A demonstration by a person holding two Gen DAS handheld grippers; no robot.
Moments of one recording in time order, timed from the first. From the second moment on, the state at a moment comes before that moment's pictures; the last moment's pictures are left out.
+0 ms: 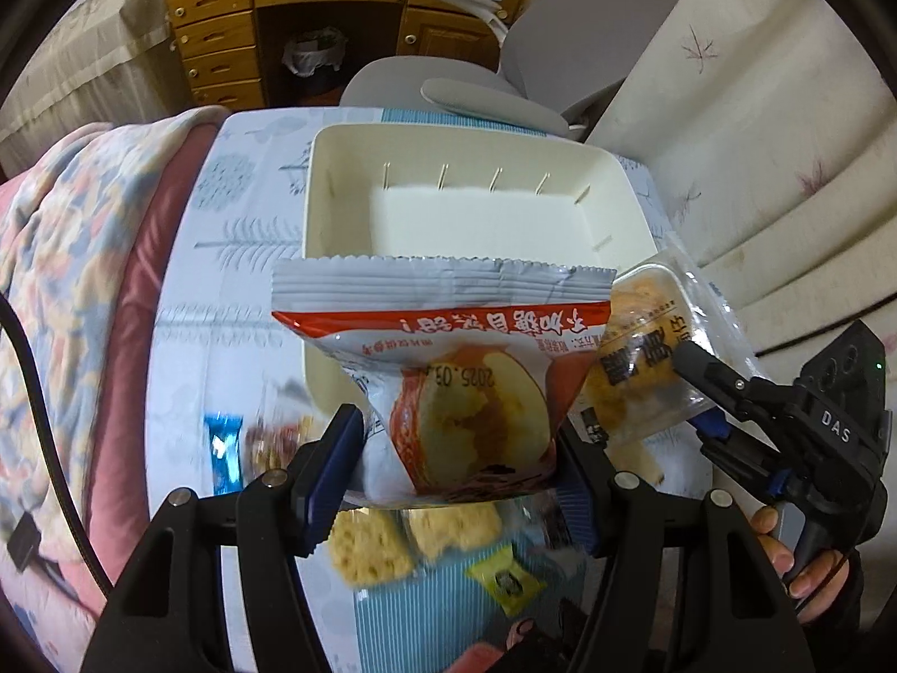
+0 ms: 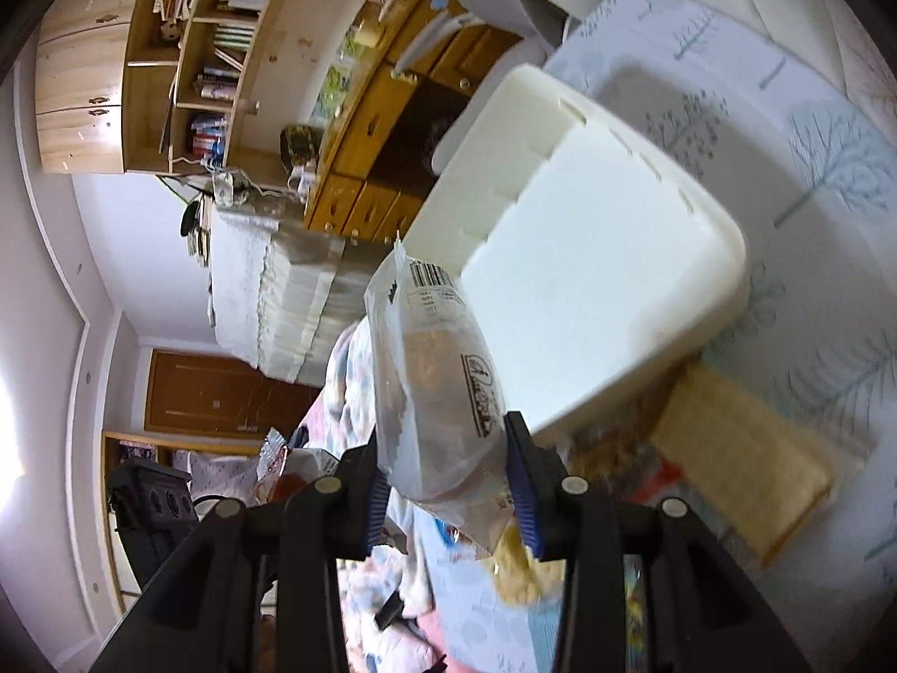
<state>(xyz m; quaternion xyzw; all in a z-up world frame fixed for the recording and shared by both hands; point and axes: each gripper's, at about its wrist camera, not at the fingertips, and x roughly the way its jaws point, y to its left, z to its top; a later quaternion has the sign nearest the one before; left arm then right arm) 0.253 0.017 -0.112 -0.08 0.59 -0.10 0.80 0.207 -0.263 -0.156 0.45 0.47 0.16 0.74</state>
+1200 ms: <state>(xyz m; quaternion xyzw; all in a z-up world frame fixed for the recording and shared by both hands) 0.114 0.022 -0.094 -0.11 0.54 -0.04 0.84 0.111 -0.259 -0.116 0.32 0.46 0.17 0.81</state>
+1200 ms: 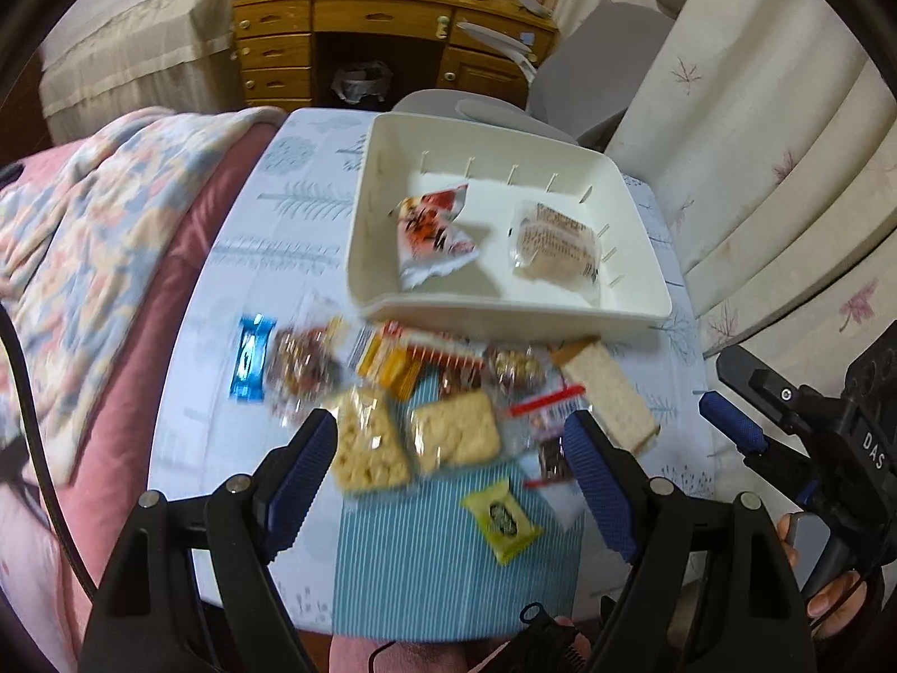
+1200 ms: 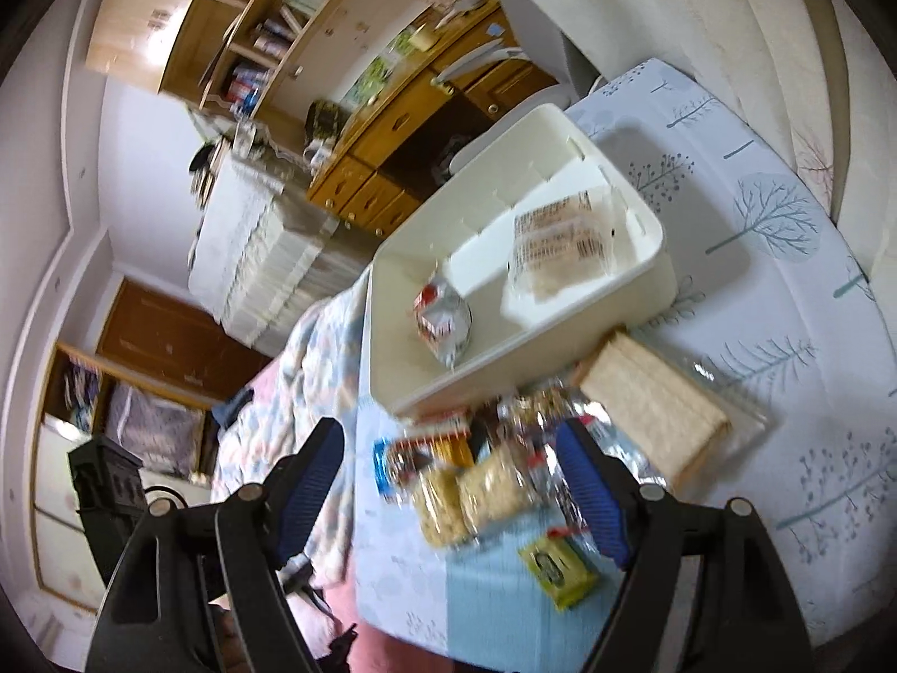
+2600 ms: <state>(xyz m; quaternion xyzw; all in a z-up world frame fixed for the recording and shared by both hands) 0.121 0.164 -0.163 -0.03 0.63 -0.07 0.77 0.045 -0.160 -0.189 0.18 0.56 0.00 0.81</state>
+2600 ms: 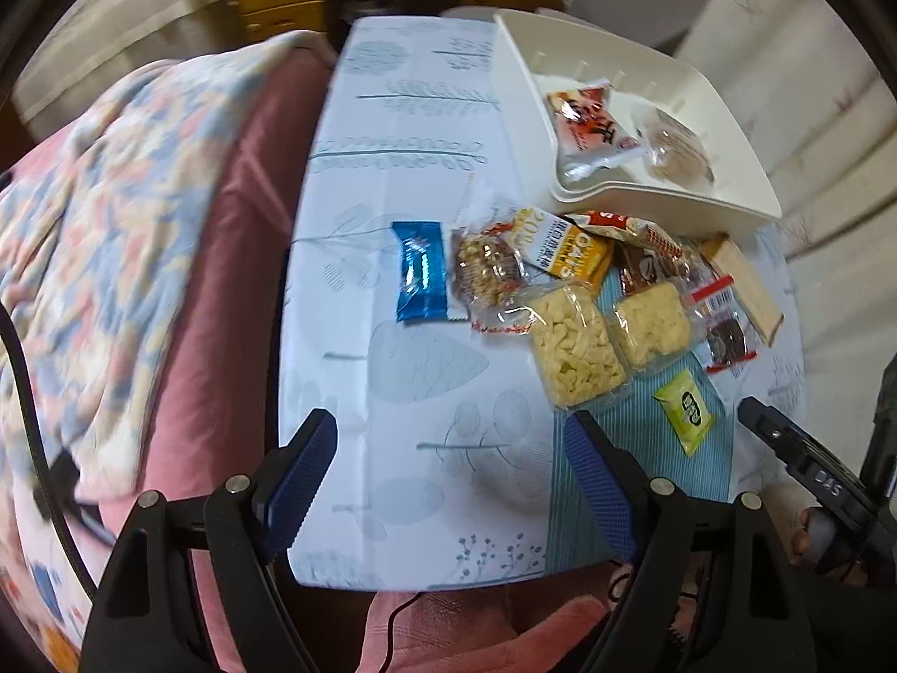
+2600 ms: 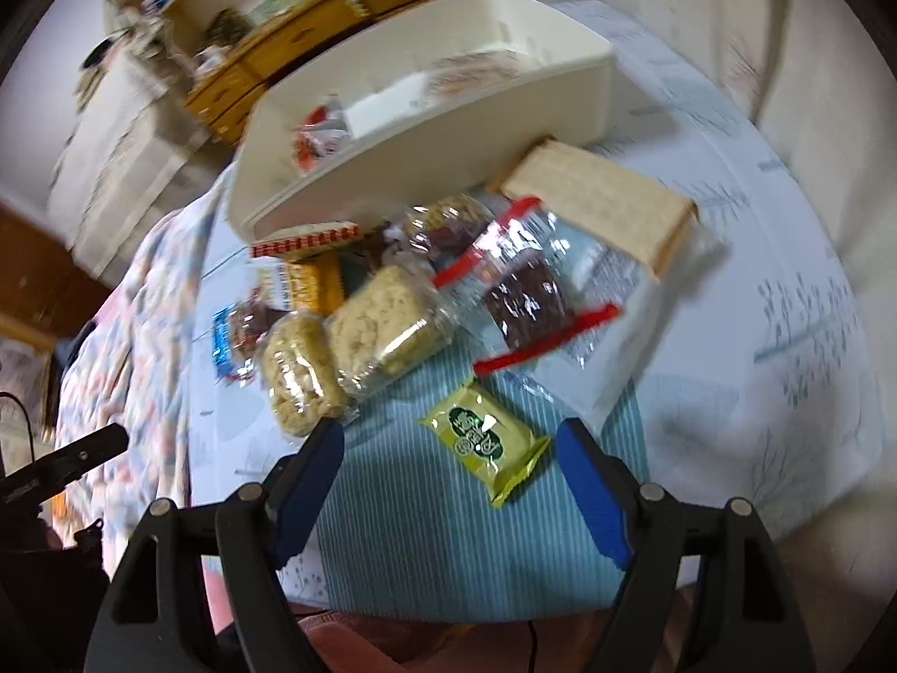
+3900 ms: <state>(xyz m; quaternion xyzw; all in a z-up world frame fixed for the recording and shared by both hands) 0.250 0.147 -0.286 -0.16 0.76 0.01 0.64 0.080 -0.132 -0.245 0.02 0.63 0.02 0.77</state>
